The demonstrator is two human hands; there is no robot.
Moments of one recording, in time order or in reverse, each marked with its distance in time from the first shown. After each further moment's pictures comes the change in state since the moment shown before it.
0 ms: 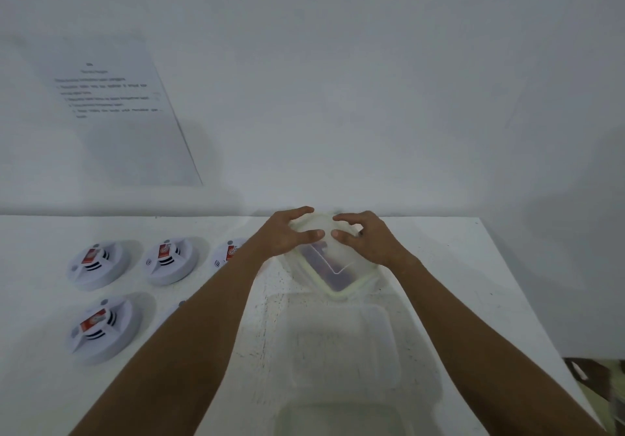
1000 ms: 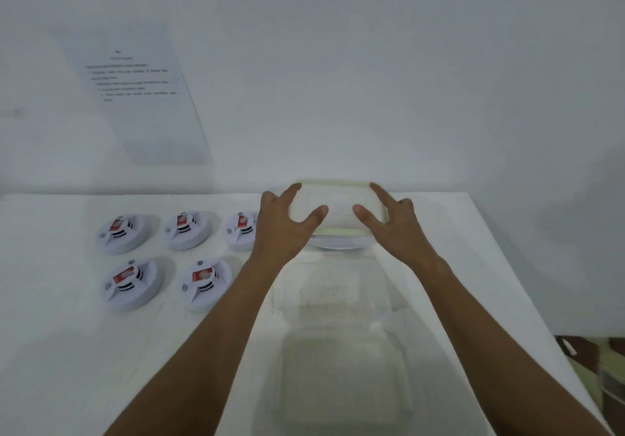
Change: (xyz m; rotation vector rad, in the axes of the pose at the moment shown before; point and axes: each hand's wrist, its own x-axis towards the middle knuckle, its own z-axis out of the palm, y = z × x) left_hand -0.126 0.043 0.027 0.094 0.461 0.086; right_hand -0.114 -0.048 -0.020 0.043 0.183 0.167
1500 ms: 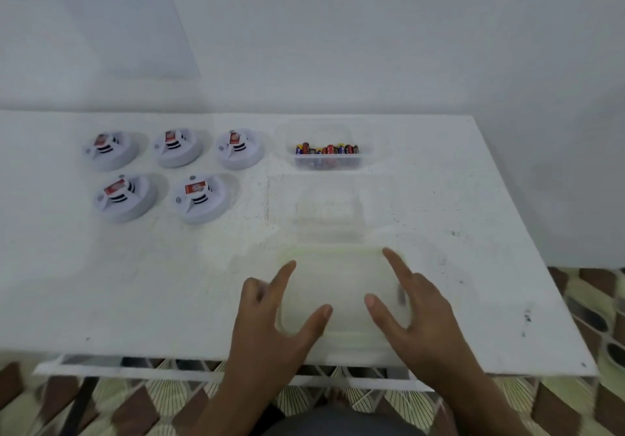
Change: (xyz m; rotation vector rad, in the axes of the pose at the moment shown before) left_hand -0.247 -0.058 -0.008 0.047 -0.062 -0.007; right_hand -0.223 0.075 0.024 -0.195 -0.126 0.000
